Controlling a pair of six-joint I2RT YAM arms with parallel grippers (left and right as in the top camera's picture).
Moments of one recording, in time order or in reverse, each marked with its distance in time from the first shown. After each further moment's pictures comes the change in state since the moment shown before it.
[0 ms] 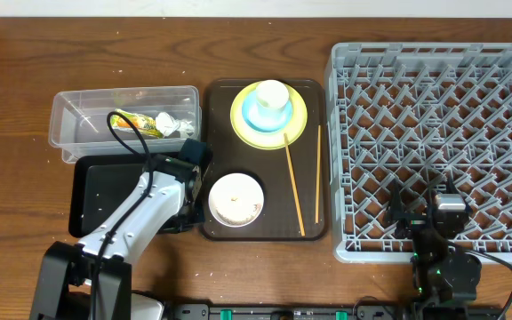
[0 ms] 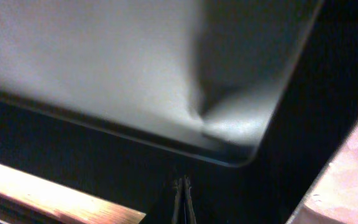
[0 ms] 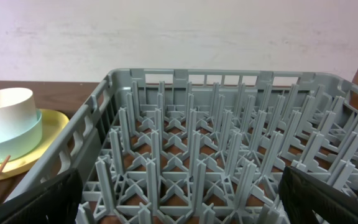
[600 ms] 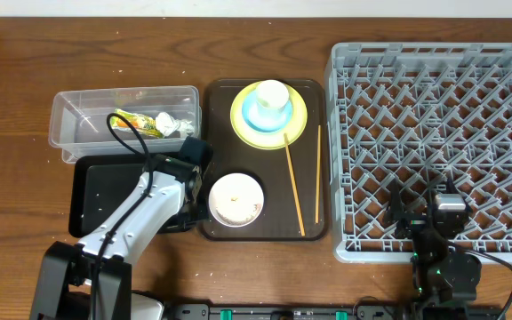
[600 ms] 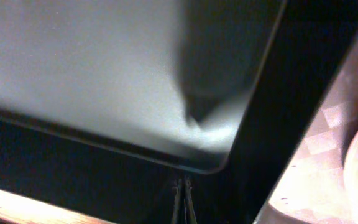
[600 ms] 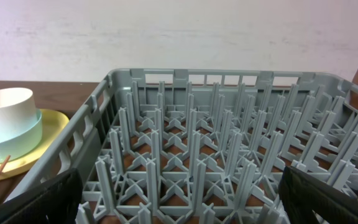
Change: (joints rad) left arm 0.000 0.000 0.000 0.045 0.057 -0.007; right arm 0.000 0.000 0.000 0.000 0.000 0.000
